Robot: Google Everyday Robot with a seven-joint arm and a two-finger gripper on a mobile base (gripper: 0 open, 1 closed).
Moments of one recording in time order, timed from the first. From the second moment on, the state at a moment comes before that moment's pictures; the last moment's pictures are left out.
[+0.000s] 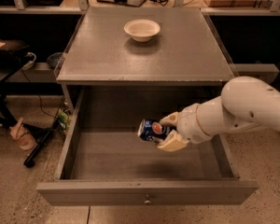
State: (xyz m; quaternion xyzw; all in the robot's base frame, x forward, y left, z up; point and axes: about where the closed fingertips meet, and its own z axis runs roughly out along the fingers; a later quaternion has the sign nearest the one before) arm 0.495 -0.076 0.743 -0.62 0.70 0.15 0.32
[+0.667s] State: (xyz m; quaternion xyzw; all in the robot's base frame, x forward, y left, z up) arm 0.487 -0.072 0.703 -0.61 0.72 0.15 0.30
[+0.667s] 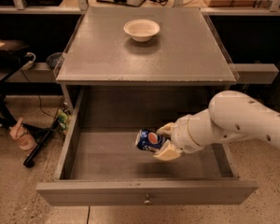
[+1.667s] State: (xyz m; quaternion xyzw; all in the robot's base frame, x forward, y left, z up) arm 0.491 -0.072 0.642 -0.61 0.74 0.12 0.24
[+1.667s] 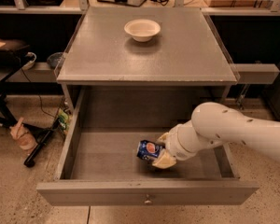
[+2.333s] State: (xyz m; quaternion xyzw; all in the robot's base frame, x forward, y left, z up) arm 0.491 -0.072 0.642 -0.61 0.74 0.12 0.24
